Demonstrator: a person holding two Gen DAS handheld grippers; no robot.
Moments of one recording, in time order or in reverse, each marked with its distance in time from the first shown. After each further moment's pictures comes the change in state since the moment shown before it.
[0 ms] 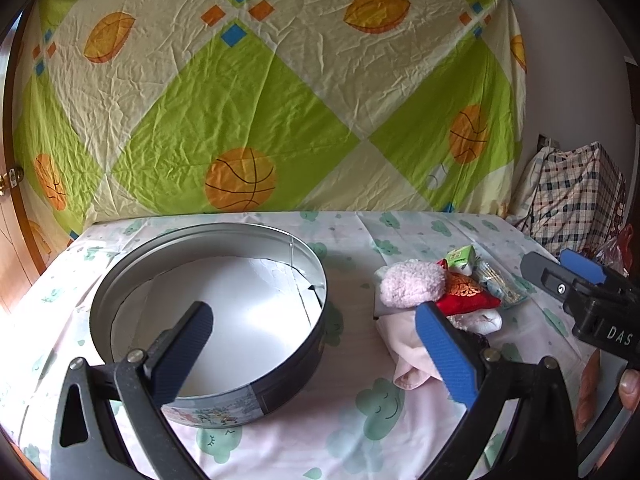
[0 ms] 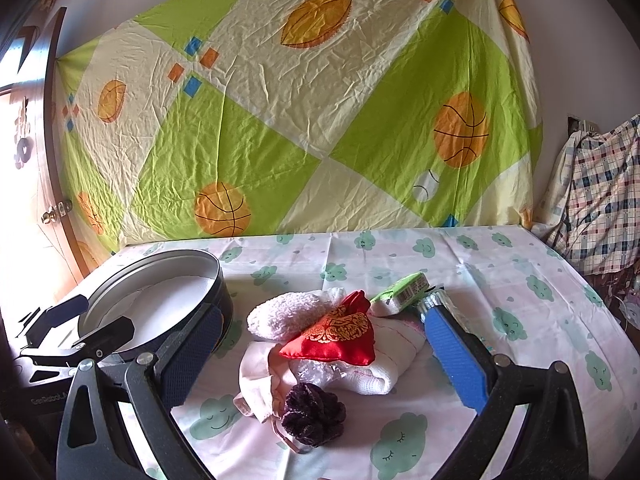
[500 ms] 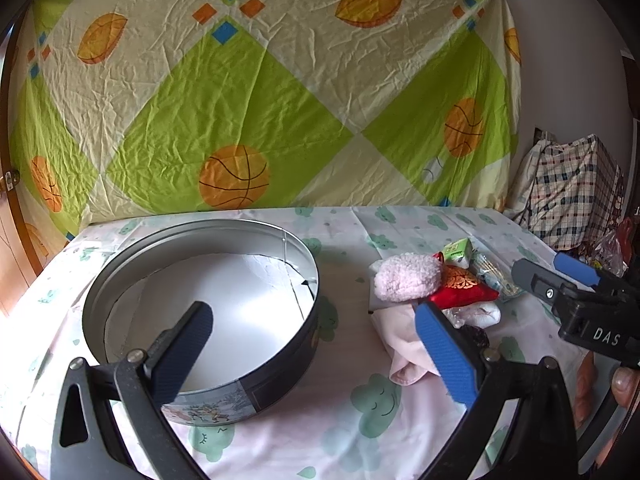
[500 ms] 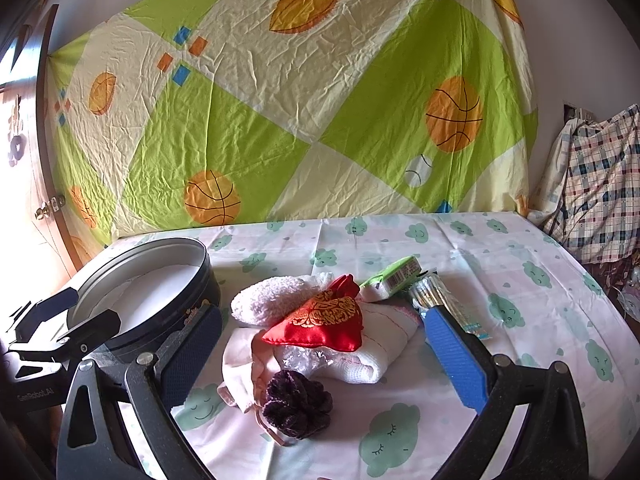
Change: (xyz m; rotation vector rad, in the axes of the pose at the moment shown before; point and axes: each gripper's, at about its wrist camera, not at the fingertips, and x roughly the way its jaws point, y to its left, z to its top) left arm 0.003 -0.007 -0.006 0.021 0.006 -0.007; right arm 0.011 -0.010 -0.011 0.012 0.036 -0.018
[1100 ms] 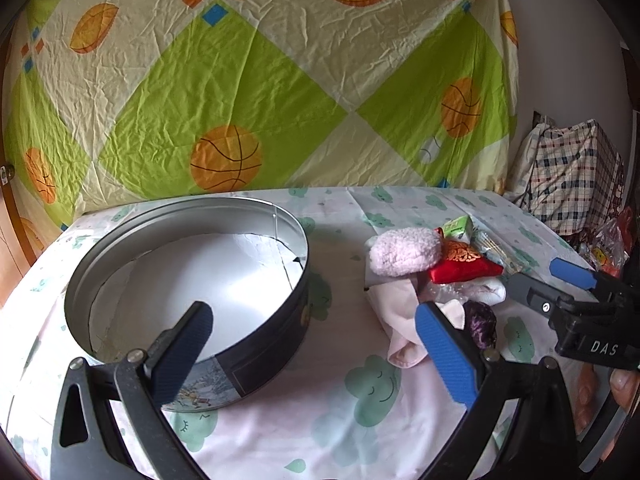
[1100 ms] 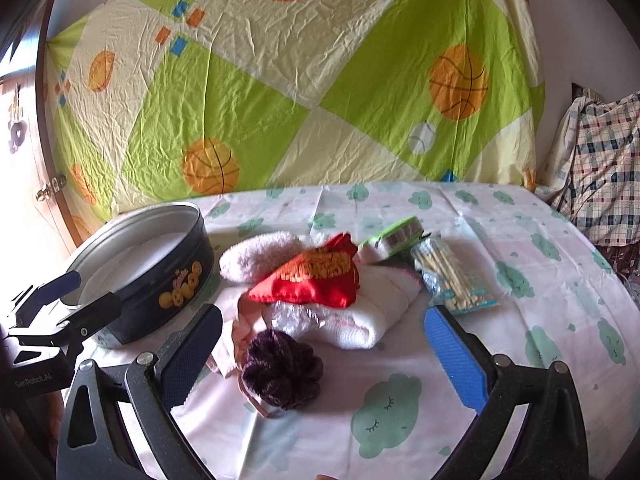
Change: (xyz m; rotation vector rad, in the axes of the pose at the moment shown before) left arm 0.015 -0.011 -0.020 0.019 0.037 -0.001; right arm 0.019 -0.011 -0.028 -0.011 0.097 0.027
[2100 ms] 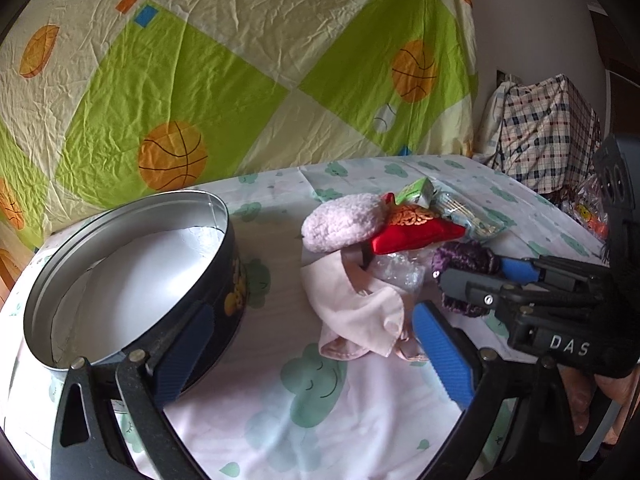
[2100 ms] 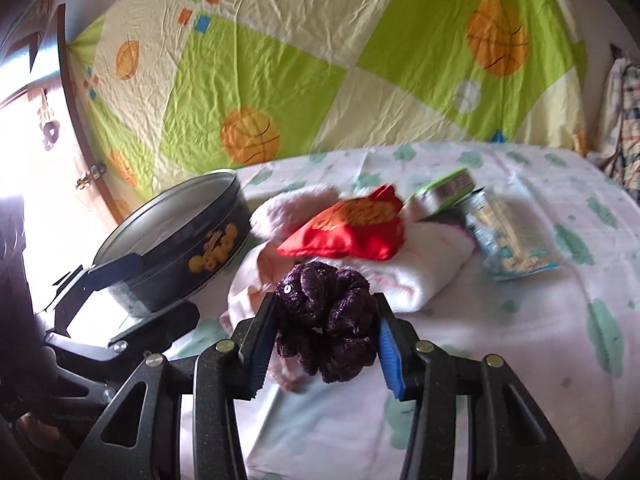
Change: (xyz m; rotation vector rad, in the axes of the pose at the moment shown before) left arm 0.021 -0.053 -0.012 0.126 0.055 -0.070; right arm 0.018 -0.010 -0.015 0.024 0.068 0.187
